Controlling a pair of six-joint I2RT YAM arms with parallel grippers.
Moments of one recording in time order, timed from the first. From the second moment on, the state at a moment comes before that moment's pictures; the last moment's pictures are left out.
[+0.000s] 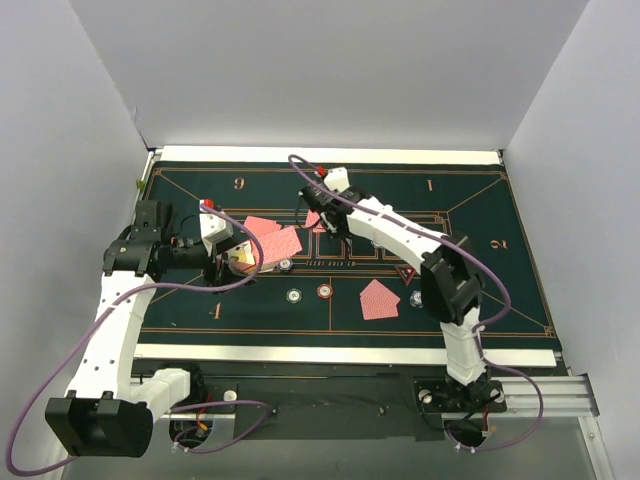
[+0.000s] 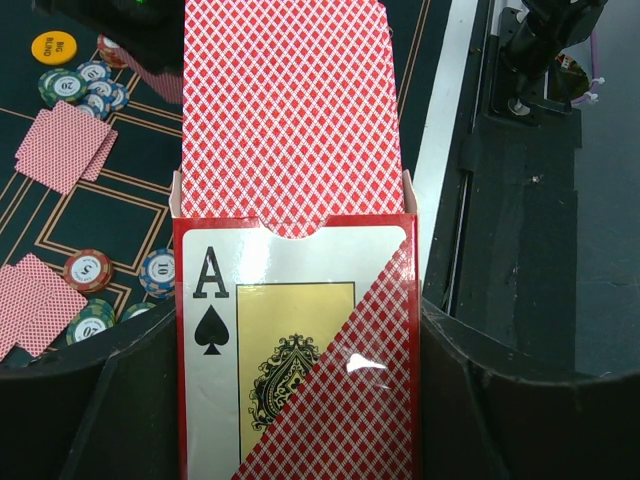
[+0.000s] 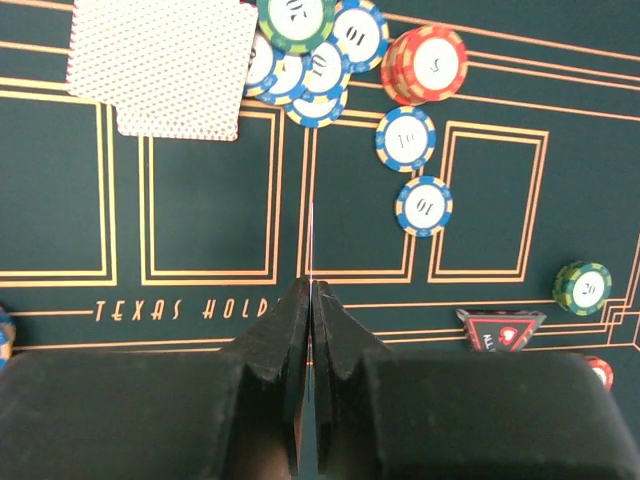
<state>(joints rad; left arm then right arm) -0.04 1.06 1.10 -0.99 1.15 0.78 0.75 2.00 1.71 -0.81 0.59 0.47</state>
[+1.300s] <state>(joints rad) -0.04 1.04 1.12 -1.03 1.15 0.80 0.82 2.32 1.88 -0.66 0.25 0.61</state>
